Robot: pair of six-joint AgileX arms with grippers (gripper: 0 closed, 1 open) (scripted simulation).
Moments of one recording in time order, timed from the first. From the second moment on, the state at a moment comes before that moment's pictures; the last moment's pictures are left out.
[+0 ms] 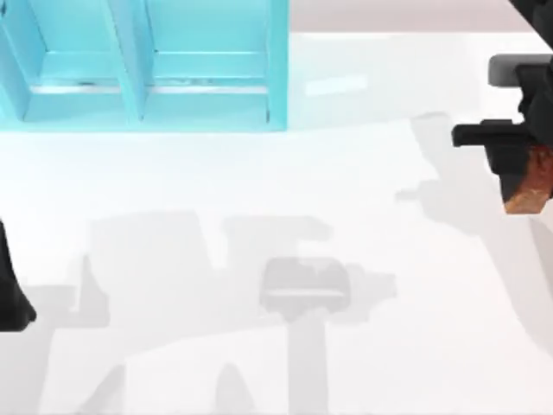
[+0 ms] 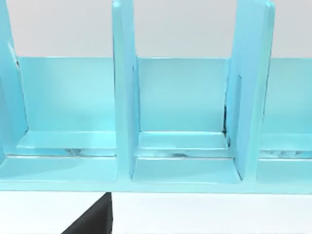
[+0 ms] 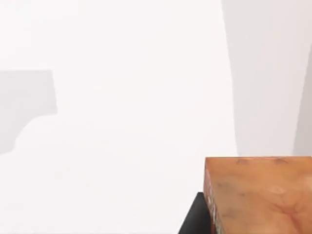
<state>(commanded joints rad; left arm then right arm) 0.00 0.00 0.00 0.00 0.00 0.00 0.28 1.83 1.59 -1.33 0.00 0.29</state>
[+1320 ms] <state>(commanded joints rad) 0.00 0.00 0.00 0.00 0.00 0.00 0.12 1.68 1.20 -1.09 0.01 0.13</state>
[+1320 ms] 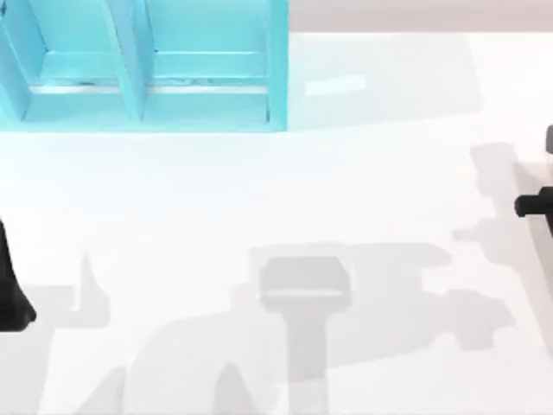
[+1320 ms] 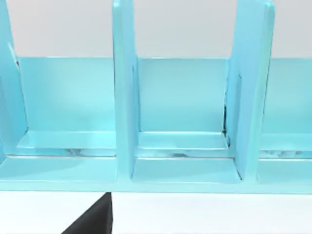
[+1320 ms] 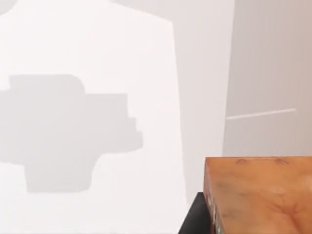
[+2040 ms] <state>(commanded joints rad) 0.00 0.00 0.00 0.00 0.00 0.00 0.11 1.69 1.19 -1.07 0.00 0.13</state>
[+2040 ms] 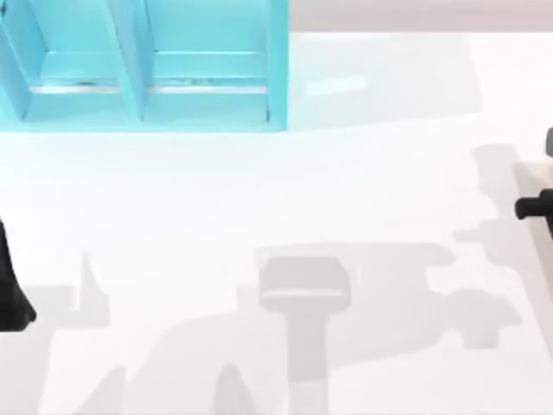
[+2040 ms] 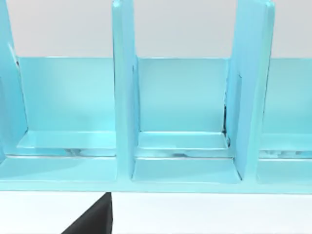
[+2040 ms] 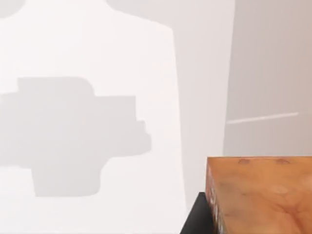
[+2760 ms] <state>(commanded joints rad) 0.00 0.00 0.00 0.00 0.00 0.00 0.11 1.69 1.19 -1.07 0.00 0.13</state>
